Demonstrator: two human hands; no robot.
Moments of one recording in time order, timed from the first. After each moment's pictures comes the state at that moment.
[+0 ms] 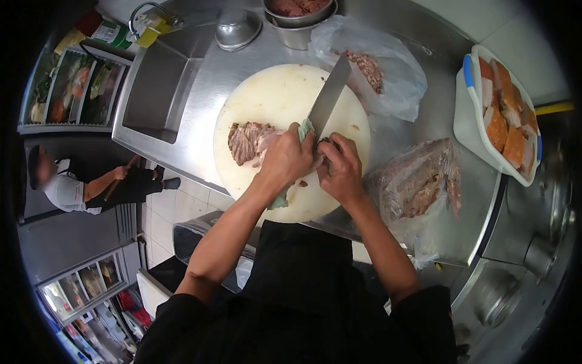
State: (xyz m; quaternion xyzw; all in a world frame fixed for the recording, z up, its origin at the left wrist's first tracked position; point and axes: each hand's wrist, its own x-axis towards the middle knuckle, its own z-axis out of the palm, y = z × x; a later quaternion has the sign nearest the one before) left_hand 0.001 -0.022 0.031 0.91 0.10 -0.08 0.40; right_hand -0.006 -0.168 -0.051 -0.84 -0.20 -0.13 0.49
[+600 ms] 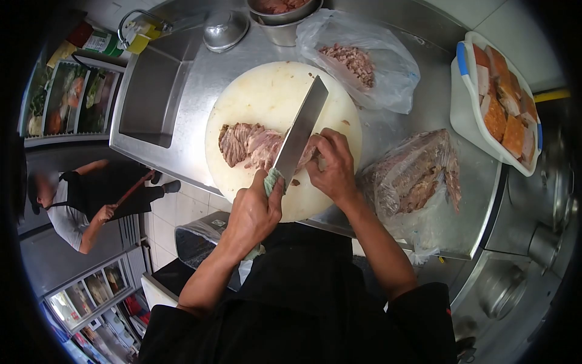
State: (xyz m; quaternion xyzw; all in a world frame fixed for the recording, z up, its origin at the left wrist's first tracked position) left_hand -0.079 -0.014 0.071 0.92 0.12 -0.10 0.36; right_hand -0.004 -0.169 -0.052 -0.82 -0.18 -0.11 0.53
